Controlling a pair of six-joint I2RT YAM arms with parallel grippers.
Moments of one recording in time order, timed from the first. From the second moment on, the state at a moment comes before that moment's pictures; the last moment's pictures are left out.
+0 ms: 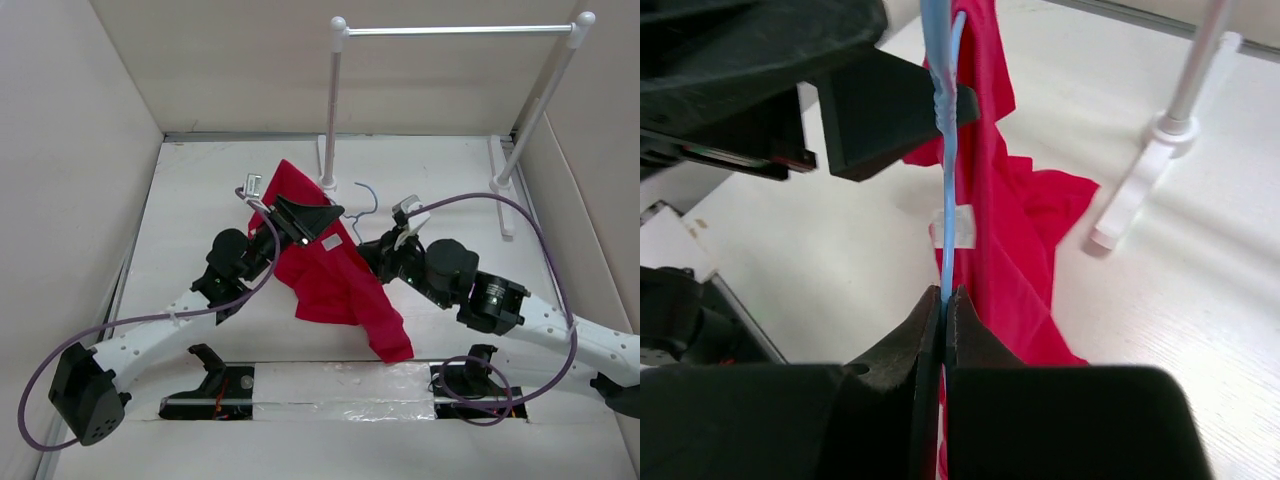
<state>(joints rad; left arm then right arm) -0.75 0.97 0.61 0.63 0.08 -1.16 1.11 0.90 0.90 -0.13 0.35 0.27</state>
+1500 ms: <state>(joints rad) -0.78 0.87 0.65 0.30 -0.18 -0.50 0.80 1.03 1.85 -0.94 0.52 0.18</state>
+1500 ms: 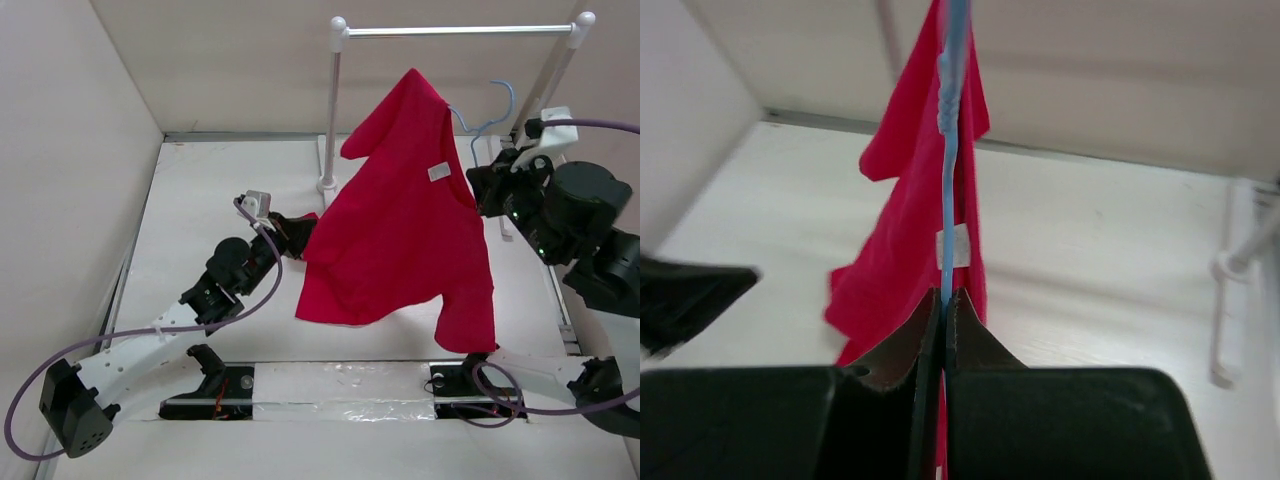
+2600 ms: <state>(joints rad) -0.87 0.74 0.45 0.30 -0.16 -0.49 -0.05 1.76 2.29 -0.81 0.10 0.09</state>
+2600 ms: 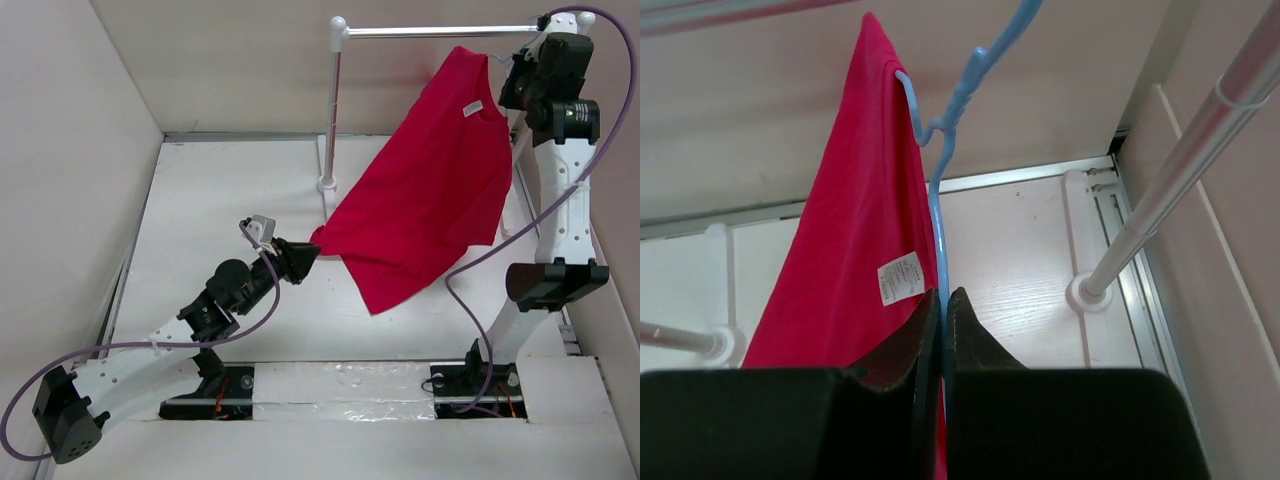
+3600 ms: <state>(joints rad) -0.87 0.81 0.45 0.30 -0.16 -0.49 -0.19 1.80 2.13 -0.59 0.04 0.10</state>
